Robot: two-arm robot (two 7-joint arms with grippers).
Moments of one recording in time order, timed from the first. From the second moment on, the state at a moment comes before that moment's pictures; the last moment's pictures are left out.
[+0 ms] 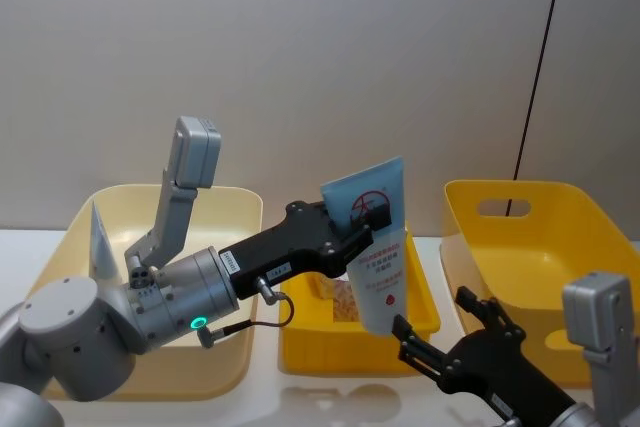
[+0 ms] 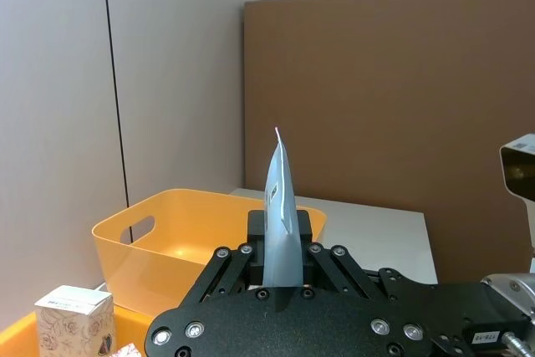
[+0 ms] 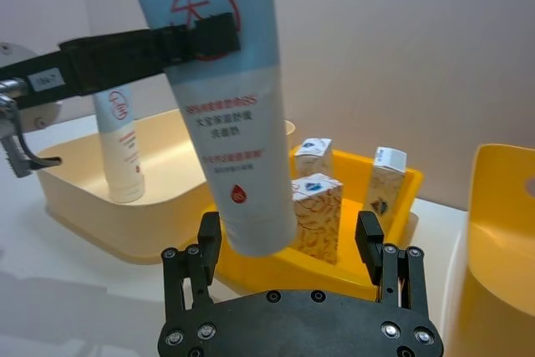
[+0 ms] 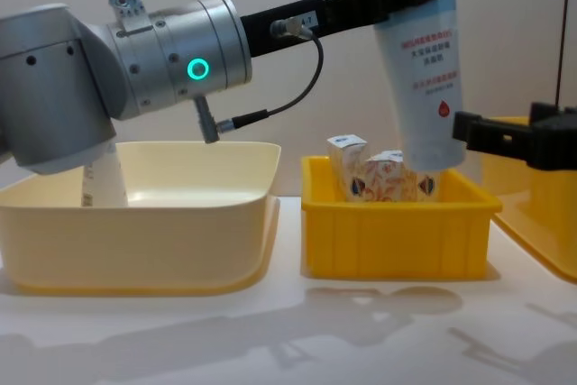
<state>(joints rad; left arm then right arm) -0.69 0.18 0.49 -1.20 -0.66 0.01 -0.83 0.03 0.40 -0.23 -1.83 0.37 0.13 0.23</state>
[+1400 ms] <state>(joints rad) -0.69 0.18 0.50 -1.20 -0.66 0.01 -0.83 0.18 0.31 -0.38 -1.75 0.16 0.20 0.12</state>
